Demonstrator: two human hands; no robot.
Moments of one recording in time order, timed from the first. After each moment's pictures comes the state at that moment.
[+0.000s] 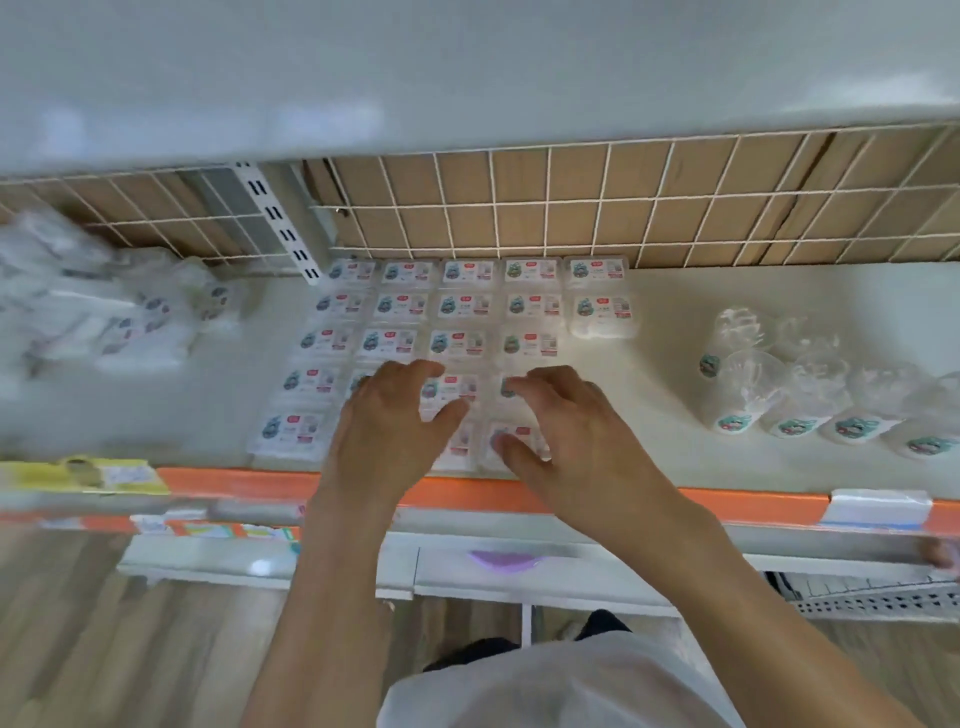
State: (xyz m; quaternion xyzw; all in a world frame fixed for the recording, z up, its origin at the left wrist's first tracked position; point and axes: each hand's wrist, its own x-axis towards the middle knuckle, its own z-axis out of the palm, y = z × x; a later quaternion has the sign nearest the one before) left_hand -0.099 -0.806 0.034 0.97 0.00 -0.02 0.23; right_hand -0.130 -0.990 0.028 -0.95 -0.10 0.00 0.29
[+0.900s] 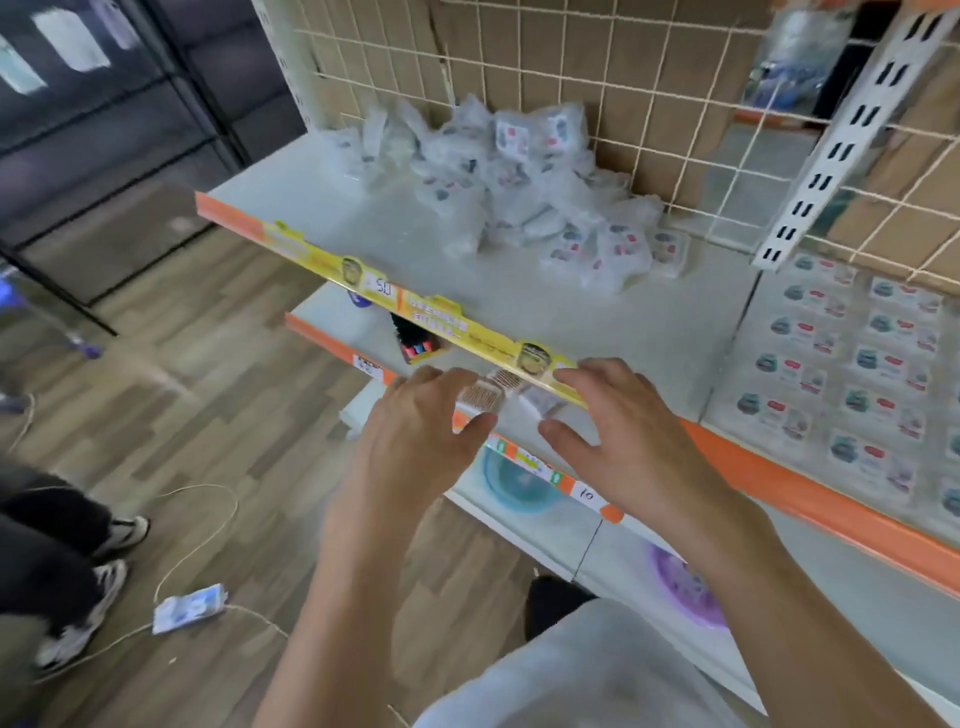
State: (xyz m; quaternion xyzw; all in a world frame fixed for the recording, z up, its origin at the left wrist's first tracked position) left_hand -0.236 -0.418 0.037 0.95 0.20 0.04 0.23; right_hand -0.155 -0.603 0.031 -0.92 -0.29 0.09 0.26
